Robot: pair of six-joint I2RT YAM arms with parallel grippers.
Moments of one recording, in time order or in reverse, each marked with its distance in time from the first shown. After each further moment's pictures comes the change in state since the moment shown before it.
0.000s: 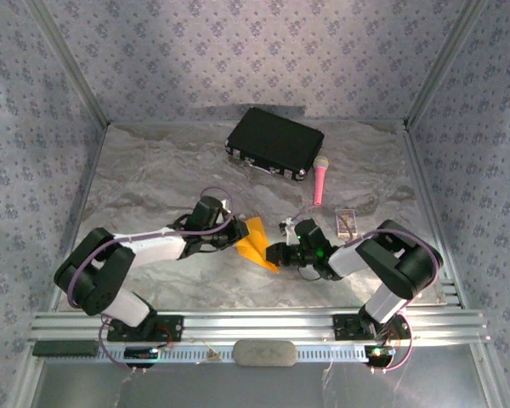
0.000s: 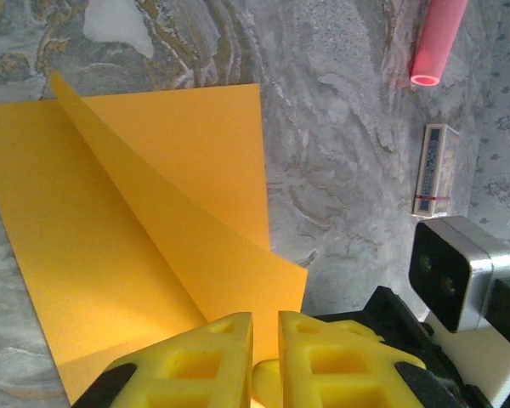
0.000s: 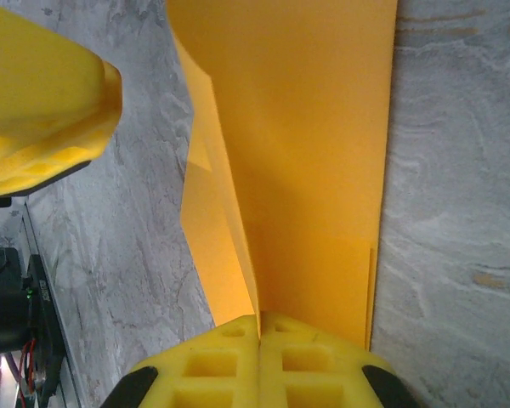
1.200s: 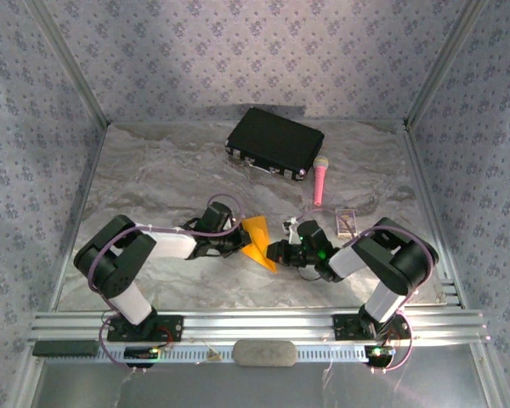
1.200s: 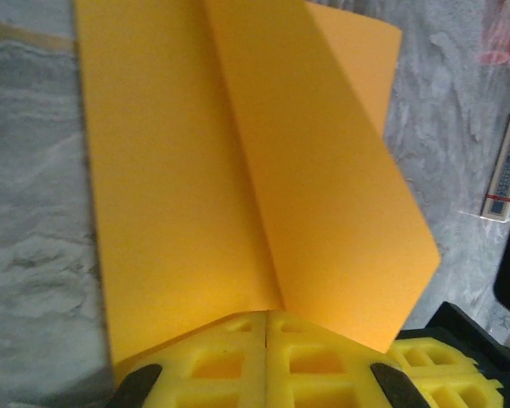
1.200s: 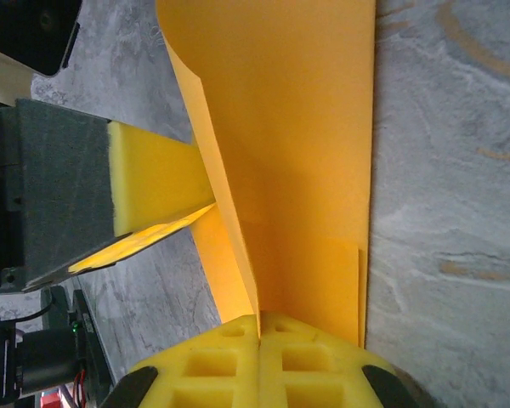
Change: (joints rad) left arm -0.040 0.145 0.008 0.045 -0.017 -0.053; right arm -0.014 0.028 -0.029 0.097 0.002 0.172
